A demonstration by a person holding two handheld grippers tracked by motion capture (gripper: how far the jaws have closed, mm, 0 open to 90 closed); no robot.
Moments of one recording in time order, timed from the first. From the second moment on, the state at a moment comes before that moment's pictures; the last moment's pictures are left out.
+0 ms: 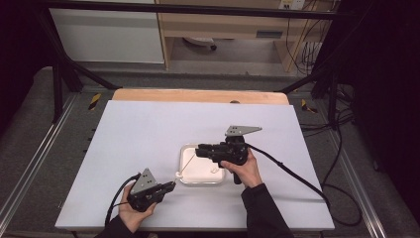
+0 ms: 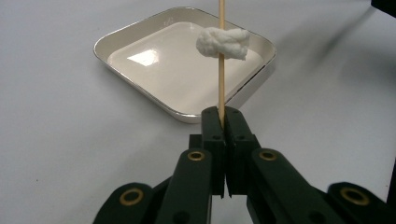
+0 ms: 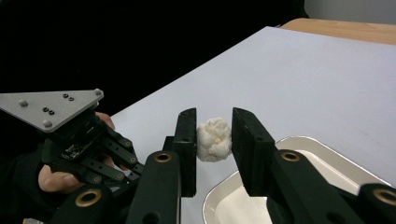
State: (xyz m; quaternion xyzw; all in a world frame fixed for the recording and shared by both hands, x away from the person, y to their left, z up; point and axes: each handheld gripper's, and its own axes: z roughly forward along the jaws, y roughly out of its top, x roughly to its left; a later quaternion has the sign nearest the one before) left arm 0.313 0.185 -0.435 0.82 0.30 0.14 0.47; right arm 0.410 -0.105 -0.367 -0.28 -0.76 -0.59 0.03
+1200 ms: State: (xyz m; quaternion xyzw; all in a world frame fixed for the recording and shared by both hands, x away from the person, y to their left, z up) left arm 0.311 0.180 -0.438 0.83 0.28 0.16 0.45; right arm 0.408 -0.094 -0.383 -0.27 -0.75 -0.59 0.10
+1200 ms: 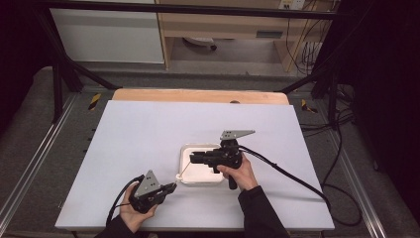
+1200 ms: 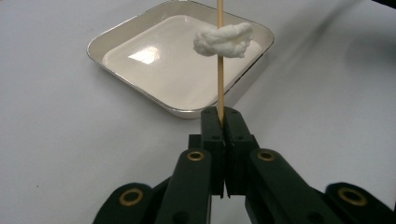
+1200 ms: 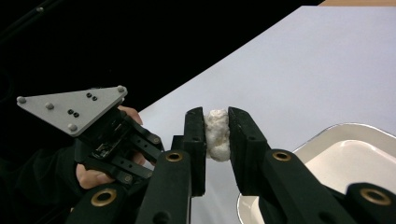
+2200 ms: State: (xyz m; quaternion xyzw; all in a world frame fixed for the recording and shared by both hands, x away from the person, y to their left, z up) left arm 0.310 0.173 -0.438 0.85 0.26 0.17 0.42; right arm 0.398 -0.090 -0.390 -0.25 -0.77 -0.58 0.10
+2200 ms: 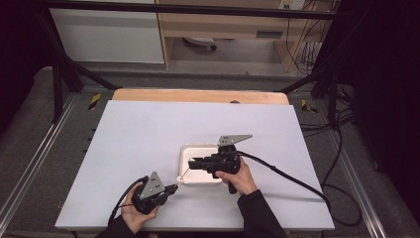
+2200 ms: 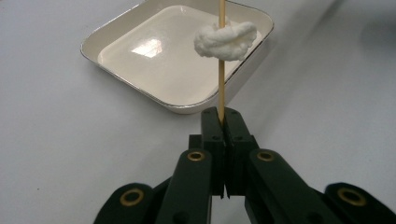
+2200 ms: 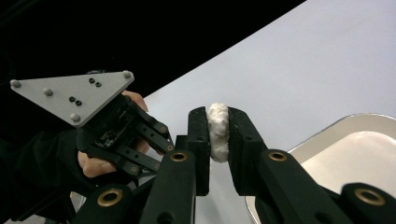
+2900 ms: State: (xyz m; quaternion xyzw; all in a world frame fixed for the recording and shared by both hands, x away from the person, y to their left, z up) left arm 0.310 0.171 -0.439 0.85 0.26 0.17 0.42; right arm 0.397 -0.086 -0.396 -0.25 -0.77 -0.58 0.10
